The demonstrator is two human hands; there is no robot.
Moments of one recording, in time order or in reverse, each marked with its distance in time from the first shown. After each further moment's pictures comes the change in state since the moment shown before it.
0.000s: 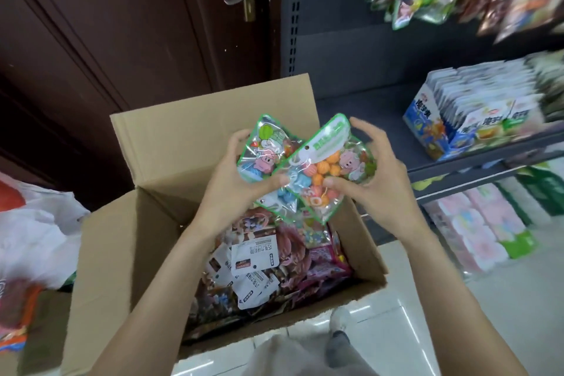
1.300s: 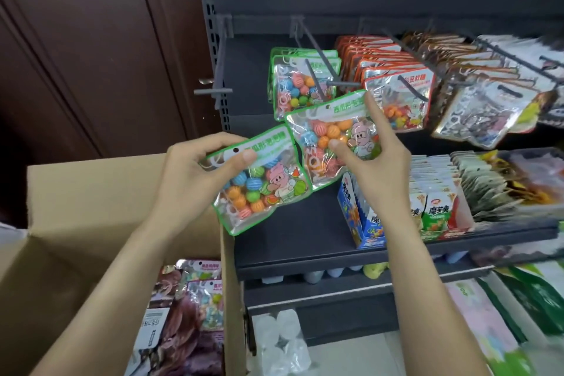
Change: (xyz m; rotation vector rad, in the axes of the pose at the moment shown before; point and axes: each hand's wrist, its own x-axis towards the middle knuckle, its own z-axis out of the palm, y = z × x) left_hand 0.062 0.140 0.175 0.116 0.264 0.431; right_hand 0.121 0.061 -0.221 0.114 0.249 -0.300
